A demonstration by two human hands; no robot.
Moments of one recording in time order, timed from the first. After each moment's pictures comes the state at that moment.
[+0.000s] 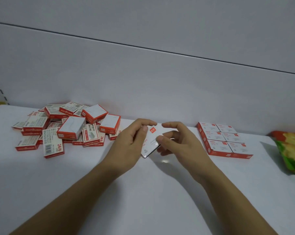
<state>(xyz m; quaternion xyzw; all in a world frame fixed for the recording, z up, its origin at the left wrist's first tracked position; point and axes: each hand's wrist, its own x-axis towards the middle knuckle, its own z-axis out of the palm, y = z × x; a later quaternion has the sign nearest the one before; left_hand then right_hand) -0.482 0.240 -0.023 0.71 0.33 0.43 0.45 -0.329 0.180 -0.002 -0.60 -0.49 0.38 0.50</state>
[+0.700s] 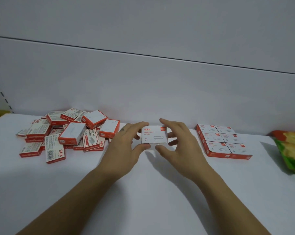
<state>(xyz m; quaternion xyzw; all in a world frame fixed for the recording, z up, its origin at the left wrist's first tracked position) -0.485 0.252 -0.035 0.80 0.38 0.39 0.26 -0.320 0.183 -0.010 -0.66 -0.64 0.12 0.38</state>
